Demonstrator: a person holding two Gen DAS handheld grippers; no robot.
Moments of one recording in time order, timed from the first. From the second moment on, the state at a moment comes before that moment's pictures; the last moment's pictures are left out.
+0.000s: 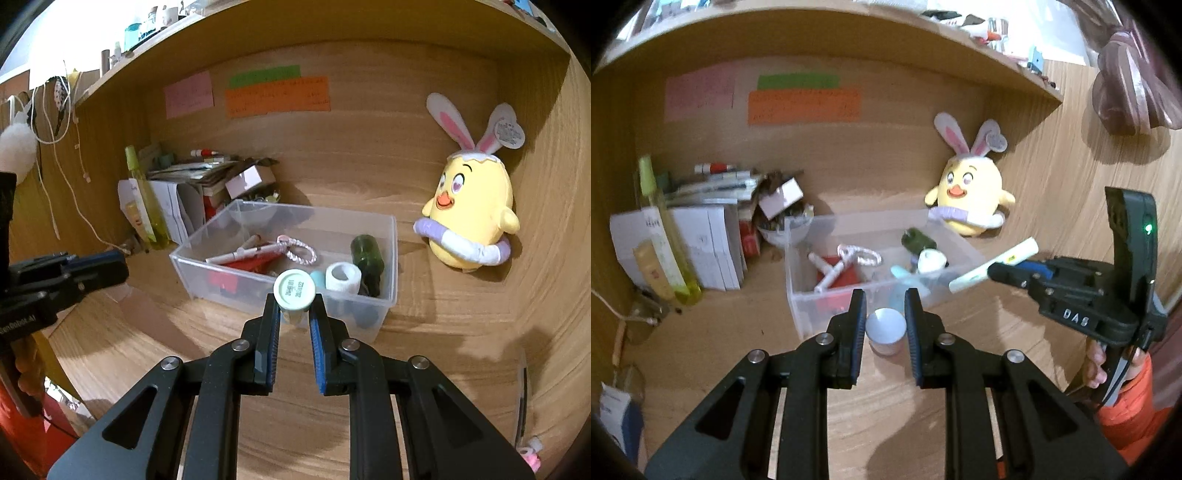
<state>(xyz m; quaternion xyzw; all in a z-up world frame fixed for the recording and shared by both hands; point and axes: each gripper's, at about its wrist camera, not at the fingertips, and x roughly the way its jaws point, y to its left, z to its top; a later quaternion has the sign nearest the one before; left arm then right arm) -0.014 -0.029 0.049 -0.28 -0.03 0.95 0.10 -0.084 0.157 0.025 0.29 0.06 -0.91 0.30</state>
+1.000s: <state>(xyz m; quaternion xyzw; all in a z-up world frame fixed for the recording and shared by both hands) -0.124 -0.045 0.109 -0.23 -0.11 0.96 0.09 -0.152 0.140 0.053 0.27 0.06 -0.91 0.30</state>
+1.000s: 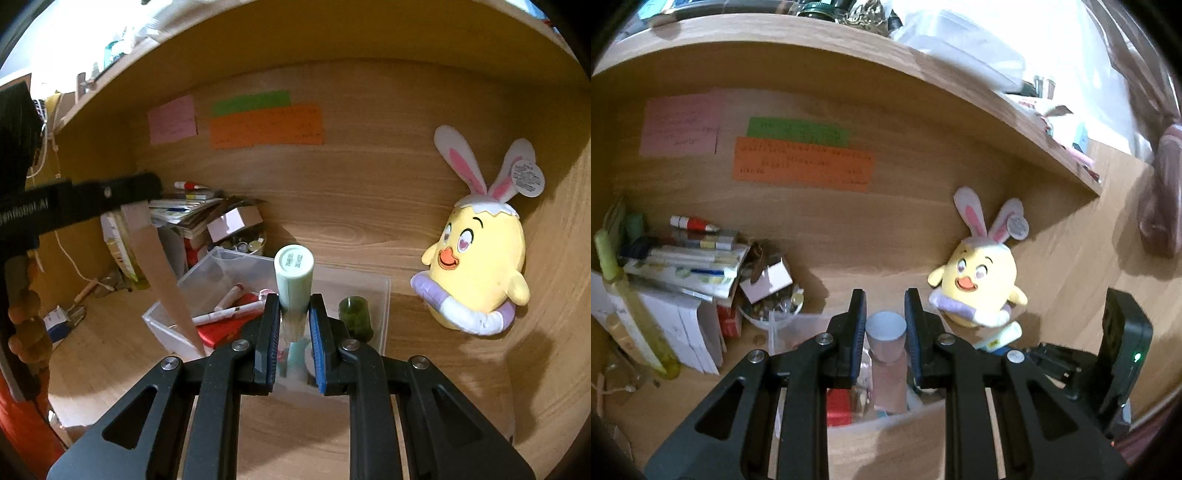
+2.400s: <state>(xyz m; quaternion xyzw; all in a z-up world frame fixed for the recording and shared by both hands) -0.167 -0.091 0.006 -0.37 -0.06 0.93 0.02 -0.217 0.054 -0.011 0.36 0.16 -0.87 0.31</state>
